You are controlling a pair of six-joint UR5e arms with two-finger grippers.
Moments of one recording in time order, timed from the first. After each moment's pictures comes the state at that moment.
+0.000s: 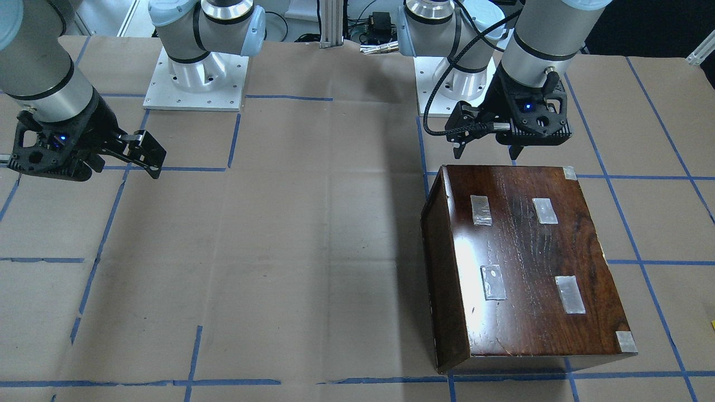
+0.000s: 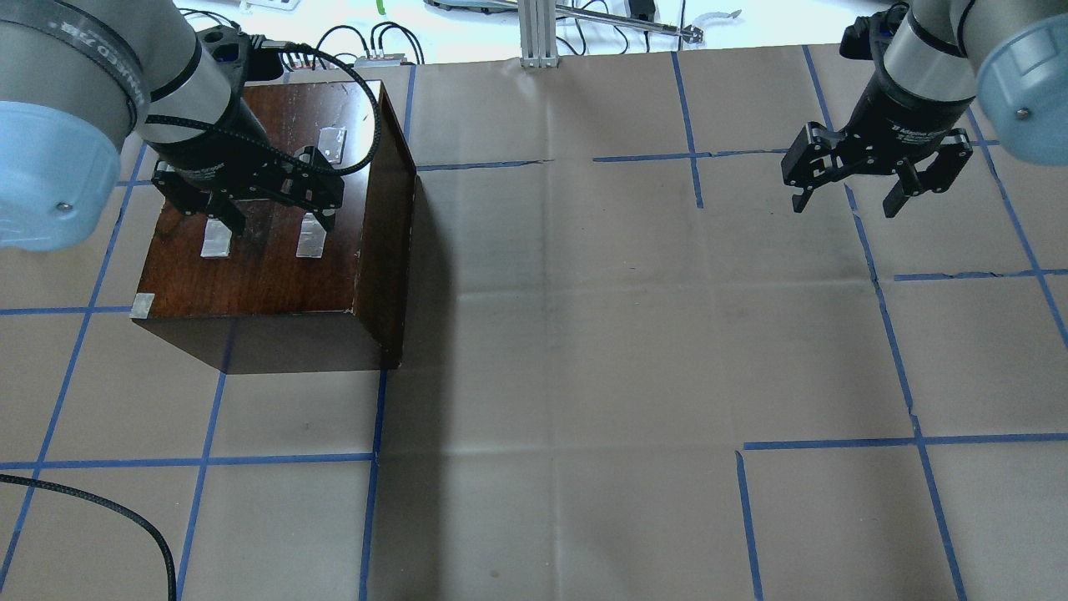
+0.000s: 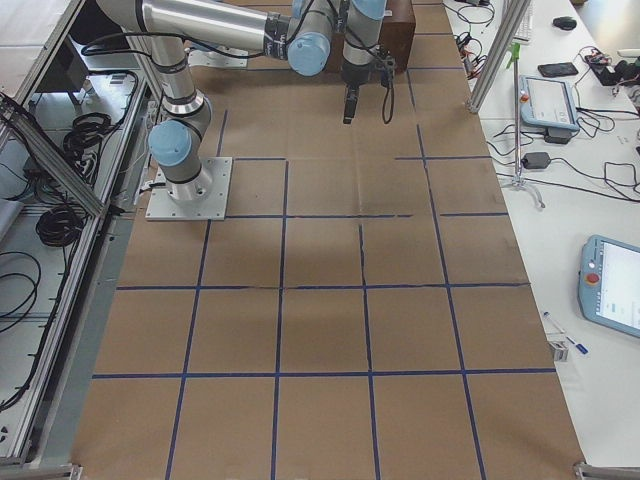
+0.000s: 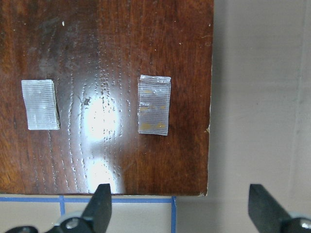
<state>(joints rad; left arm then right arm) -1.55 -1.54 -1.66 -1.48 1.57 0.02 1.43 -1.52 1.65 -1.63 -1.57 -0.03</state>
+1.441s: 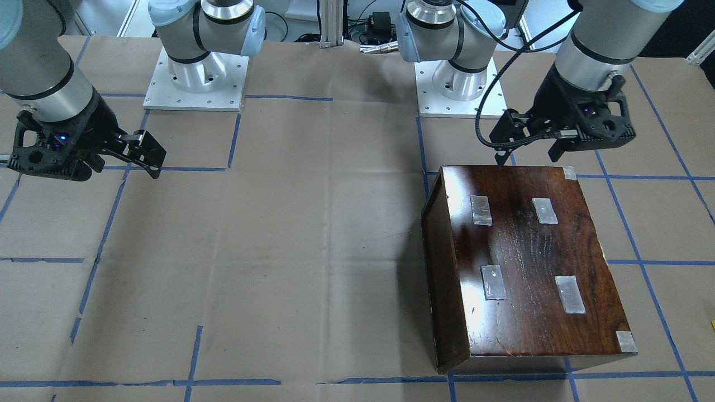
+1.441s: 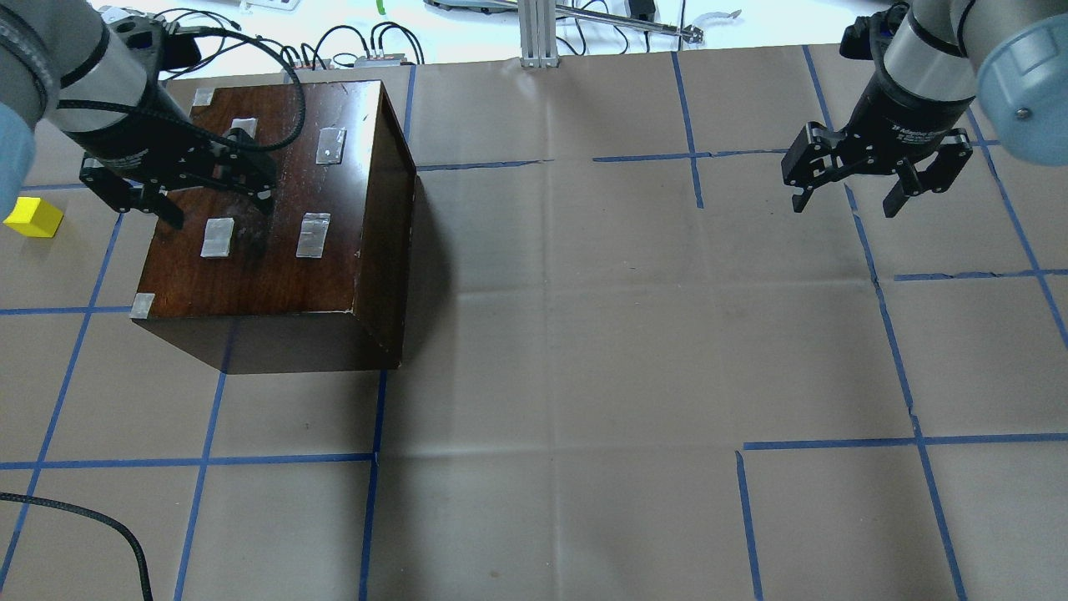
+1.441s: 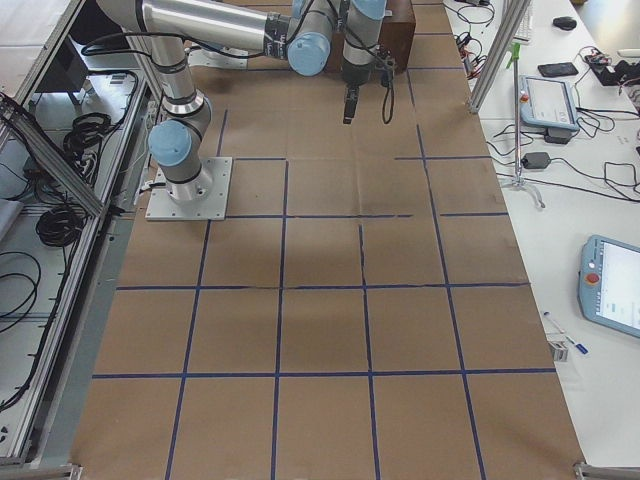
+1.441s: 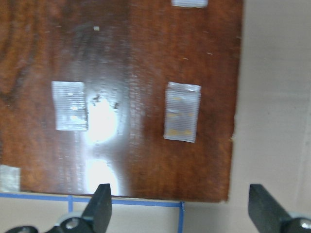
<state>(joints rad) -1.38 -1.54 -1.66 -1.48 1.55 0.06 1.43 -1.52 1.65 -1.63 -1.57 -0.03</state>
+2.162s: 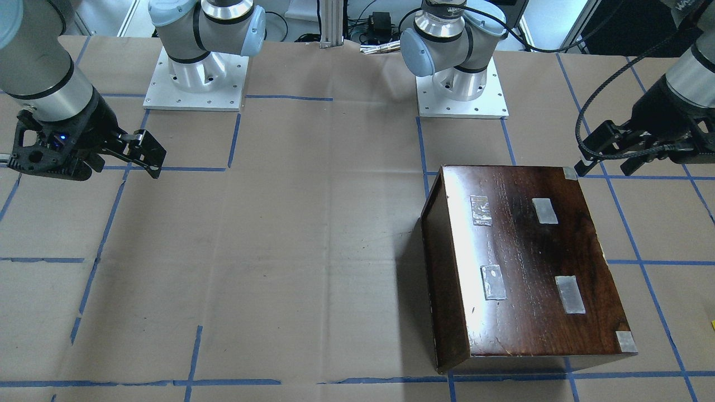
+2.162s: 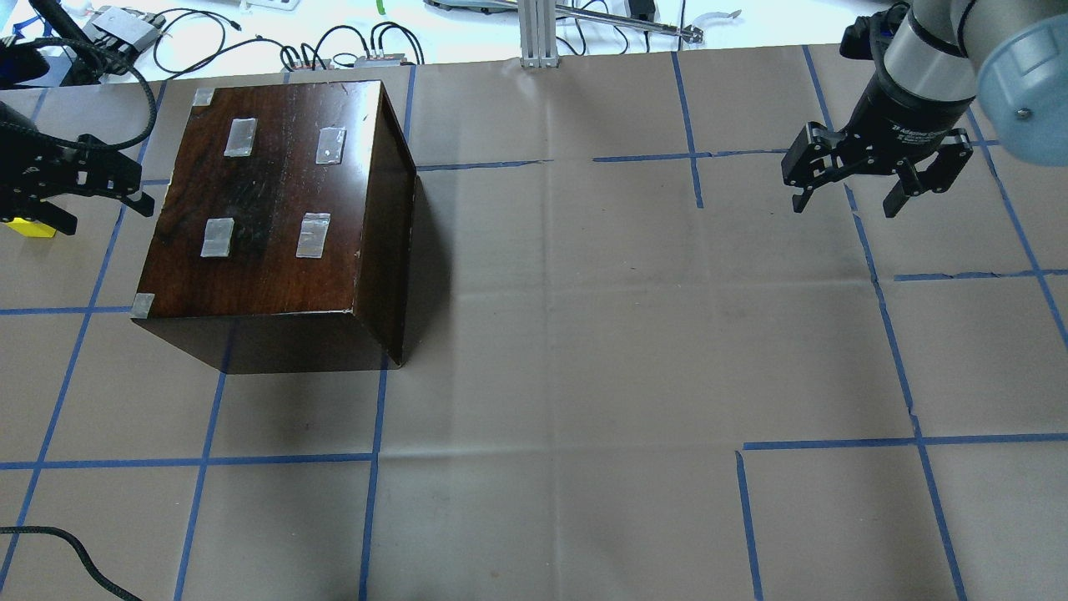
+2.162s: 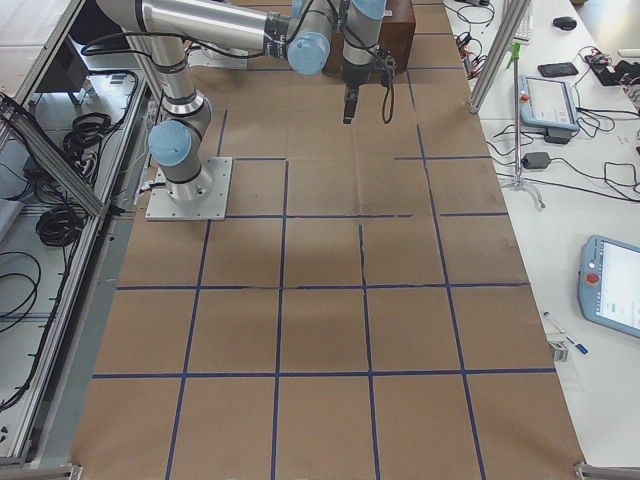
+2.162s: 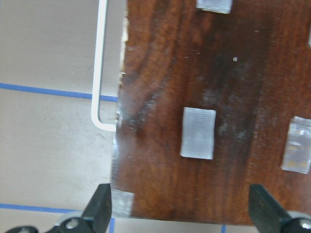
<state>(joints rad) -1.07 -1.58 -1.65 -1.48 1.43 0.40 1.43 -1.52 1.65 -1.63 -1.57 -0.03</state>
